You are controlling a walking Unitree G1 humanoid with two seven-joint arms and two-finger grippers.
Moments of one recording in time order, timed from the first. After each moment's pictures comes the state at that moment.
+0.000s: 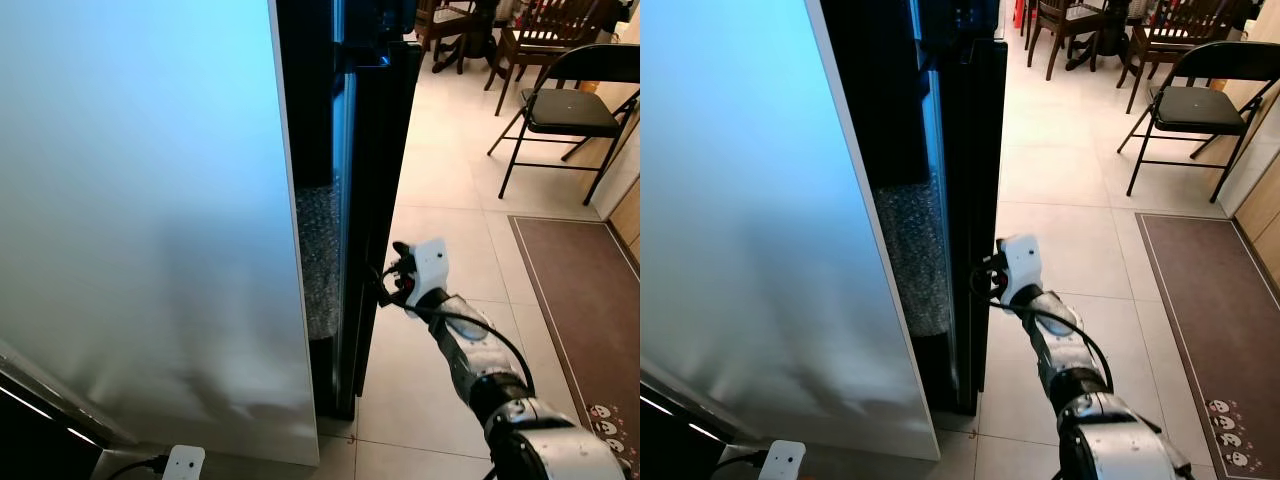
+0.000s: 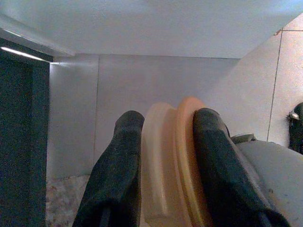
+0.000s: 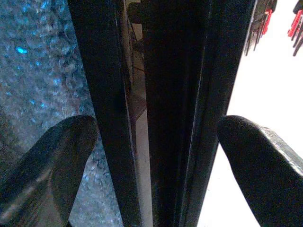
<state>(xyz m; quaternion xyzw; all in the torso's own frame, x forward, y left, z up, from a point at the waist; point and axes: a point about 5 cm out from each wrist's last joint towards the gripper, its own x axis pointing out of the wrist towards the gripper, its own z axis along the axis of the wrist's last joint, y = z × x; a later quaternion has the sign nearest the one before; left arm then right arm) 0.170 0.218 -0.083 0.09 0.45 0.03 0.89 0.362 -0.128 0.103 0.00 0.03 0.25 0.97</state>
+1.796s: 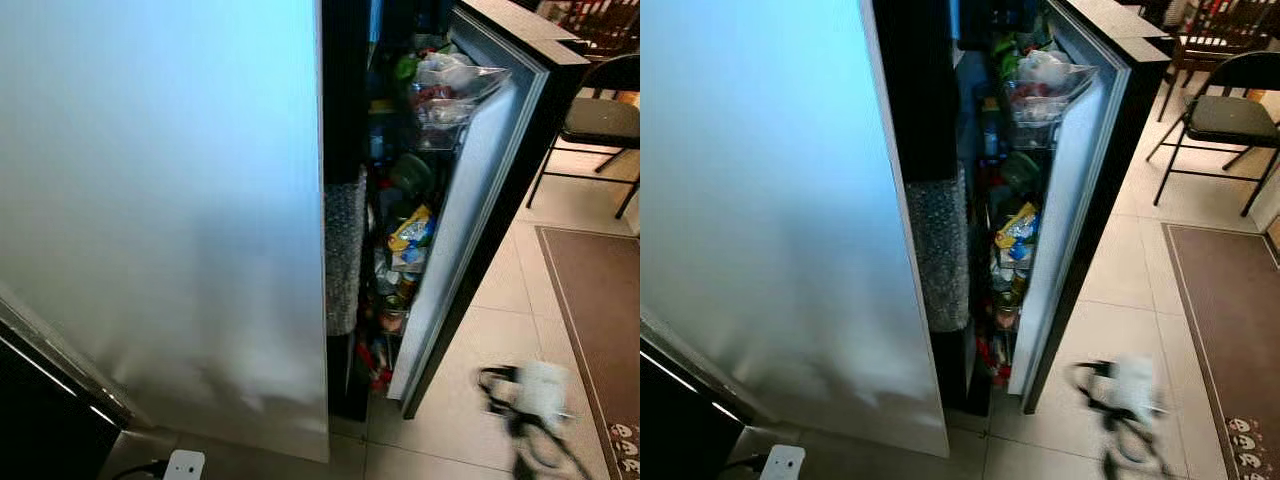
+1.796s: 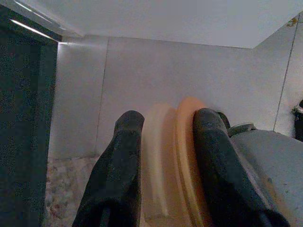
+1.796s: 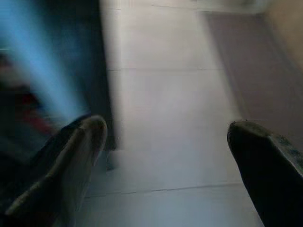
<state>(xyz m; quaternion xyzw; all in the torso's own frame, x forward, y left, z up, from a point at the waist) 0.164 0.217 -0.086 0.09 0.45 0.03 0.89 0.253 -0.233 -0.022 0.01 0.24 -0.13 0.96</state>
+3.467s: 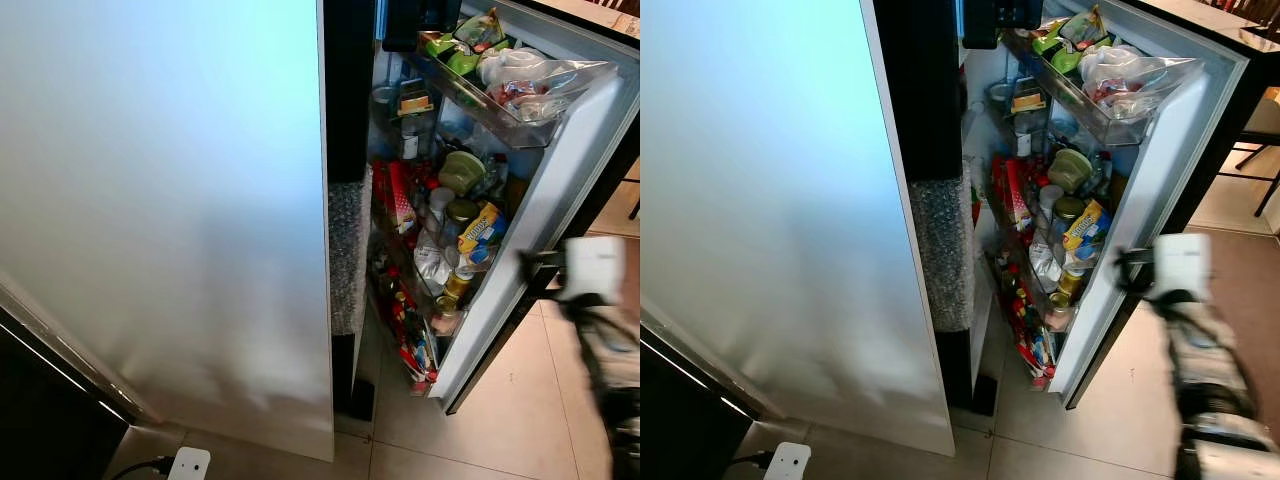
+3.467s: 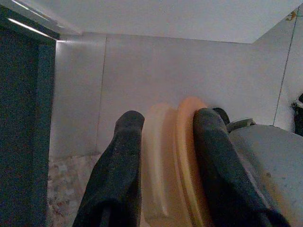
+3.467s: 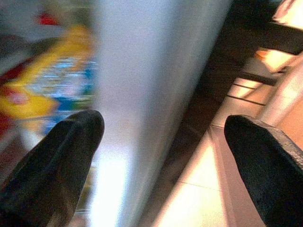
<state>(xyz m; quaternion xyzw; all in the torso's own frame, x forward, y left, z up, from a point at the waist) 0.168 0.214 -0.085 0.10 0.46 0.01 0.88 0.332 -0.318 0.125 -0.09 0.05 -0.09 0.99</state>
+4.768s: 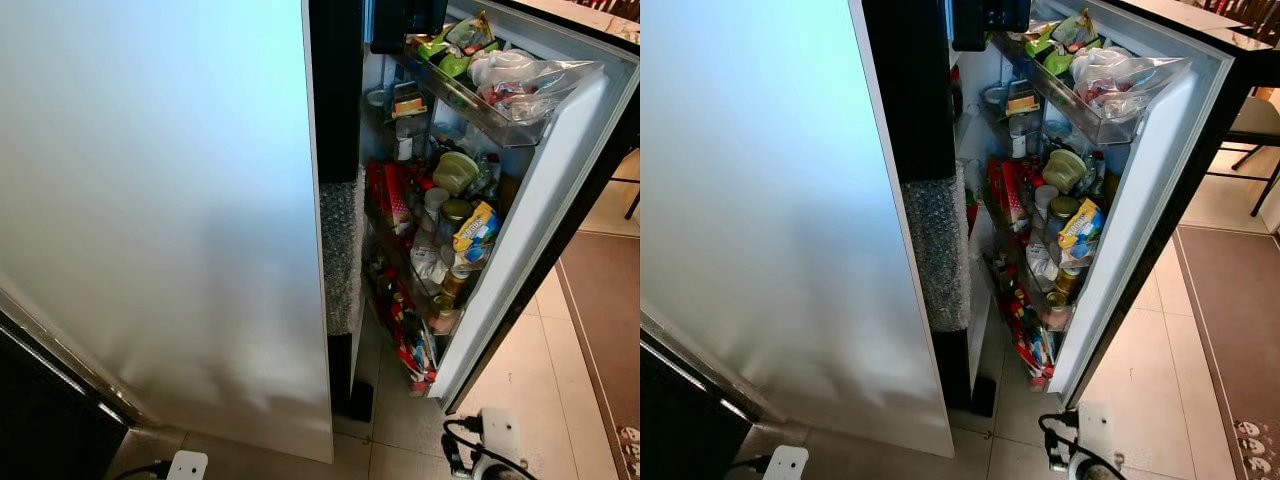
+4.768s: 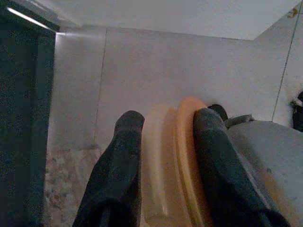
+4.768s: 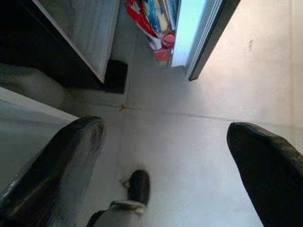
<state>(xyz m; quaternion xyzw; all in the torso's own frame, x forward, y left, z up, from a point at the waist) 0.166 0.216 -0.086 0.09 0.47 0.02 0.88 0.201 -0.220 -0.068 0.04 0.40 -0.07 0.91</state>
